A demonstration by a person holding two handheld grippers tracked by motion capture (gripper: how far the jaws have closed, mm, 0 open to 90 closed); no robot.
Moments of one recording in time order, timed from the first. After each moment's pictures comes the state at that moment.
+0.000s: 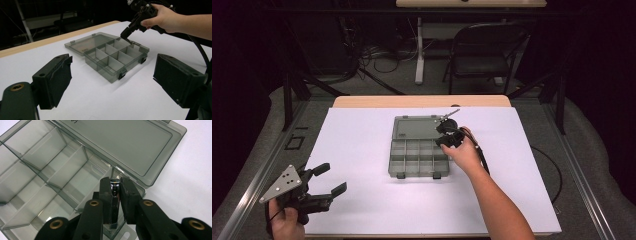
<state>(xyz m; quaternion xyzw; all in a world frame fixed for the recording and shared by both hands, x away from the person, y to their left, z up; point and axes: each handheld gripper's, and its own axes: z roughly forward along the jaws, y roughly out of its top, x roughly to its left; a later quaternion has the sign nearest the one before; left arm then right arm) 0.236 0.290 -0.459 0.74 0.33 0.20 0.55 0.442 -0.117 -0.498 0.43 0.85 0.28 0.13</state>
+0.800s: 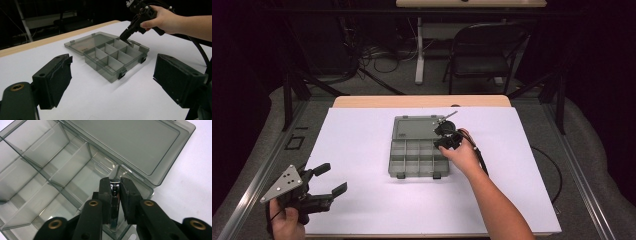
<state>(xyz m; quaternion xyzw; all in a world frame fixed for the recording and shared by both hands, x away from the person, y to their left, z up) 0.237 0.289 -0.460 0.74 0.33 0.19 0.55 0.440 -0.112 -0.503 0.42 0.85 0.28 0.13</state>
